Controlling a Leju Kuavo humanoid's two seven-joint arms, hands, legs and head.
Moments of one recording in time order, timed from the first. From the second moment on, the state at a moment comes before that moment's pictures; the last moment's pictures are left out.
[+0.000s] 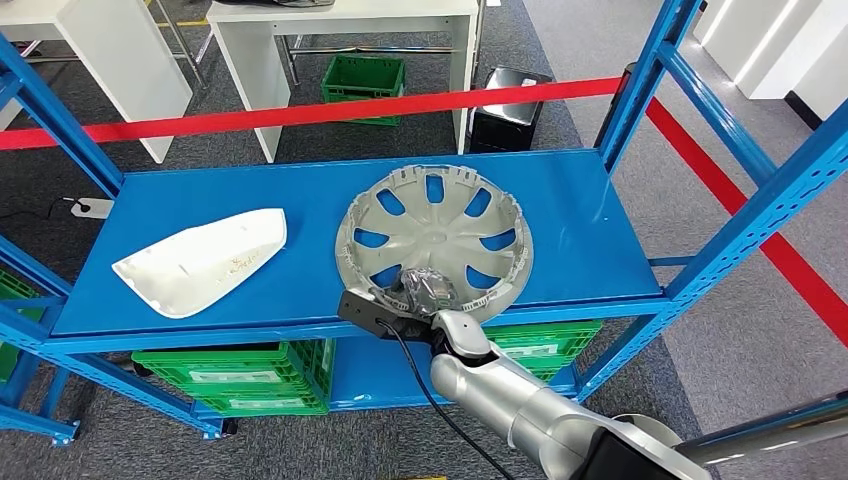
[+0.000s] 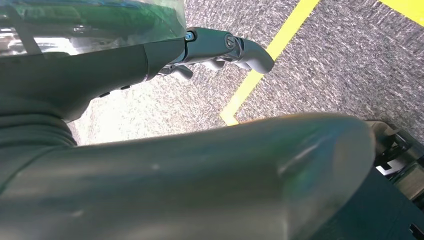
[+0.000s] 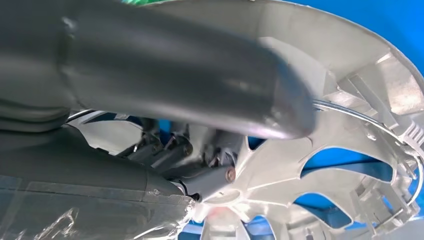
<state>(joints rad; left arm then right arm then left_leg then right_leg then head) -0.16 -0.01 -1.16 -0.23 0.48 0.23 0.10 -0.64 0.14 1.05 -0.59 0.56 -0.30 0.13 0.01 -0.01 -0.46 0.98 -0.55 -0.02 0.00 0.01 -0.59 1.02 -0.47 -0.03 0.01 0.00</state>
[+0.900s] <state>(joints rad) -0.16 -0.01 -1.16 -0.23 0.48 0.24 0.10 -0.64 0.14 1.06 -0.59 0.58 -0.25 0.17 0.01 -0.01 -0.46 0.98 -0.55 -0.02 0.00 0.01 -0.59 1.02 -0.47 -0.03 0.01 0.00</state>
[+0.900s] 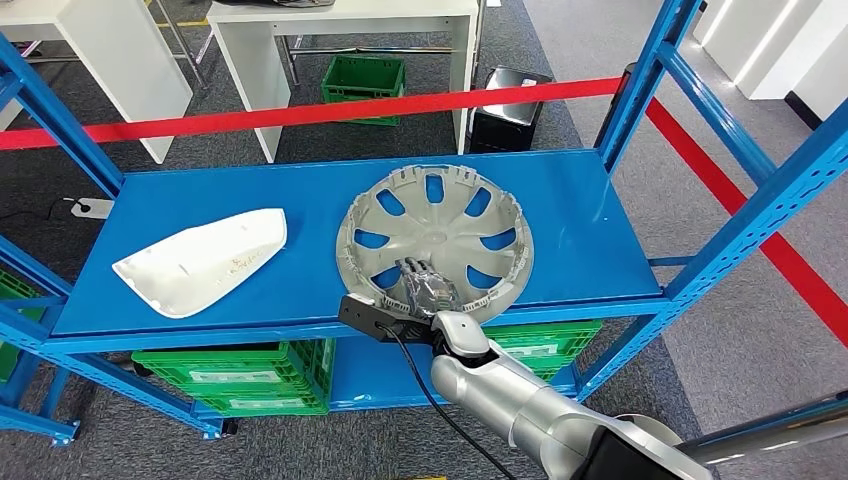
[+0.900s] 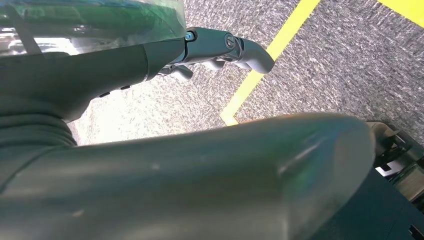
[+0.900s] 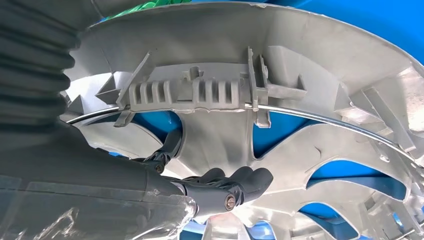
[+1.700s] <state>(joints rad) -0.16 -0.02 -1.16 -0.23 0.48 0.24 0.10 -0.64 0.14 1.06 -0.59 0.59 -0.25 0.18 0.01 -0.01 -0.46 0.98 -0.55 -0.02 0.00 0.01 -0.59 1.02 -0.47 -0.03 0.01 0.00</state>
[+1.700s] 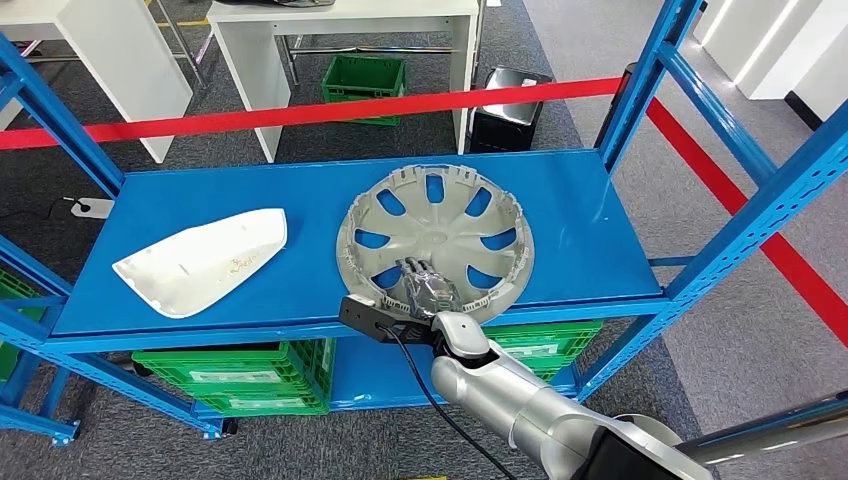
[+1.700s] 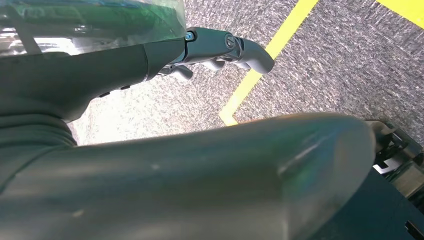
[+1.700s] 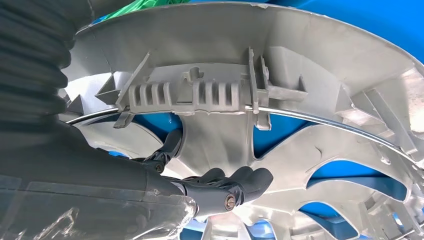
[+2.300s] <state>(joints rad) -0.16 -0.02 -1.16 -0.23 0.48 0.24 0.09 -0.64 0.14 1.06 -0.59 0.56 -0.23 0.18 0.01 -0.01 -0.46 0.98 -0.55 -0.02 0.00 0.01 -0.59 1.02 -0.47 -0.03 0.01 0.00</state>
